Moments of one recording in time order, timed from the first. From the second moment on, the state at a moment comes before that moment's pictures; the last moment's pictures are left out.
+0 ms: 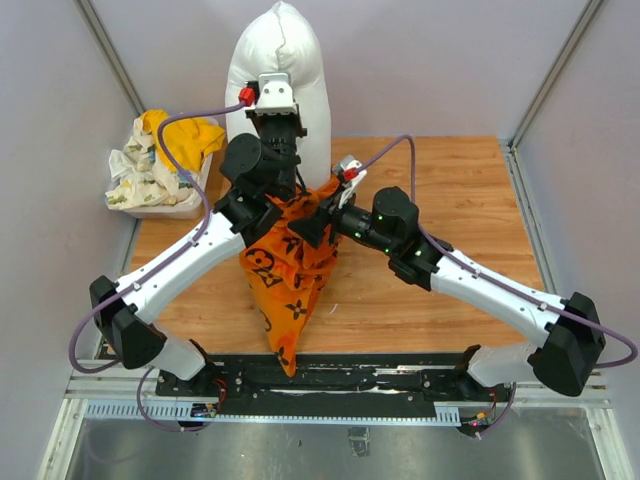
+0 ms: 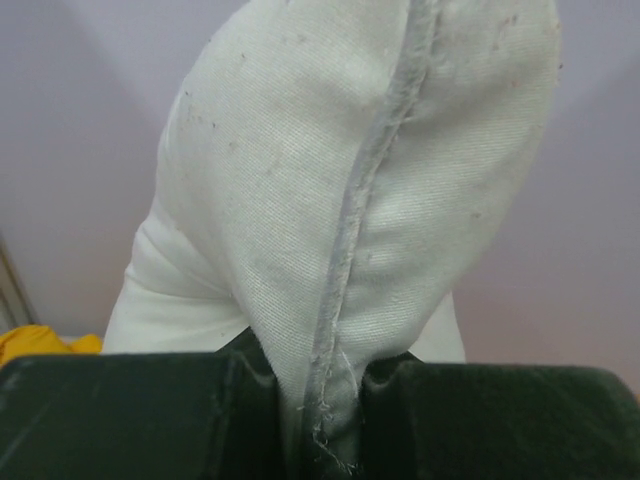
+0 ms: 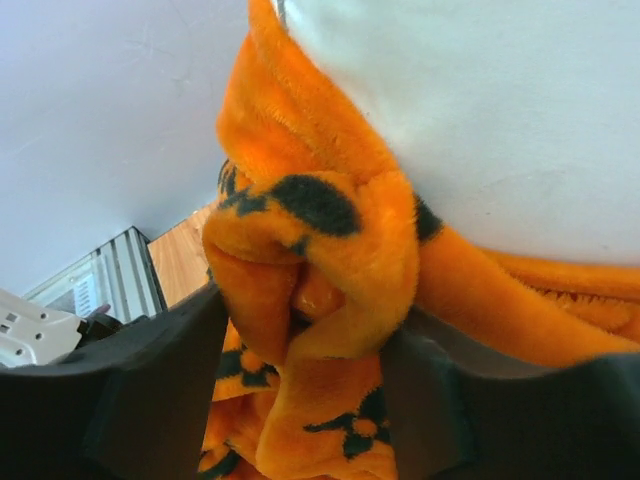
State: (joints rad) left arm -0.78 1.45 1.49 0.49 -0.73 0.31; right arm 0.86 1.29 1.05 0.23 -0.22 0.30
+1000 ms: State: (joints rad) left arm -0.82 1.88 2.08 0.45 -1.12 0.71; right arm 1.00 1.34 0.74 0.38 -0.10 0.41
